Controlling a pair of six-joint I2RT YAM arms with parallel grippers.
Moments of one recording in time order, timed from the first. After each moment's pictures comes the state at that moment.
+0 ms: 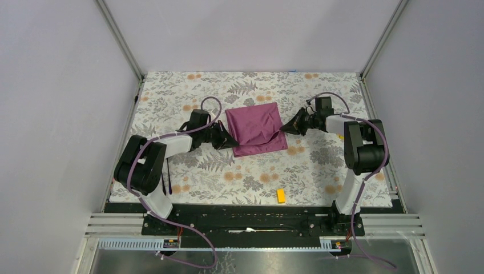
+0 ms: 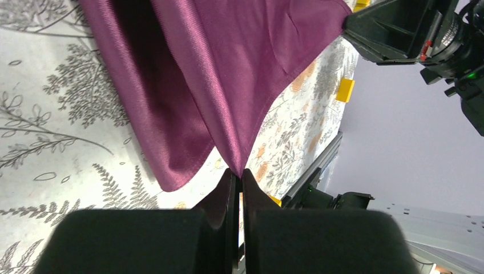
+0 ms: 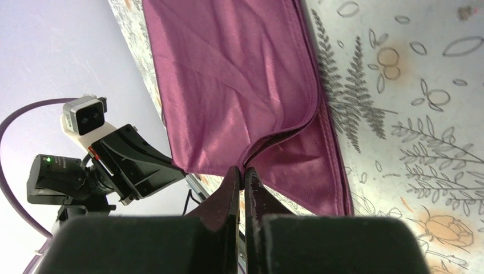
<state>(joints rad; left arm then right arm) -0.34 1.68 0.83 0.13 0.66 -0.87 0.08 1.91 1.07 -0.07 -0.78 0.81</state>
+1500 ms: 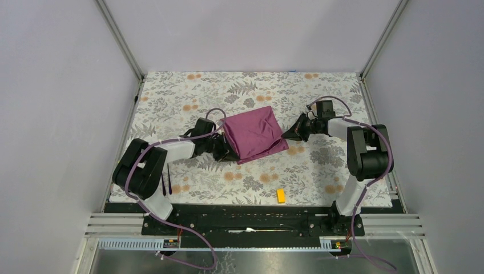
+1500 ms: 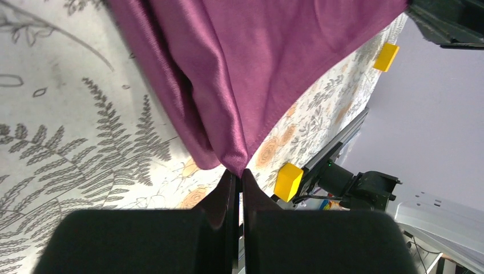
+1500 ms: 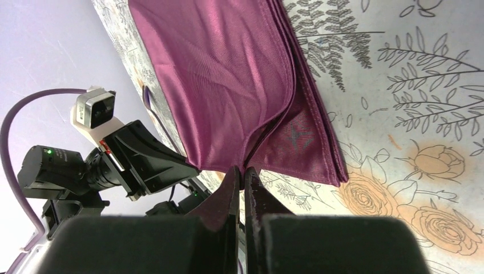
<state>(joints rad) -0.42 1.64 0.76 -0.02 0.63 -0.86 0.08 1.82 1.00 -0.19 -0.77 0.73</state>
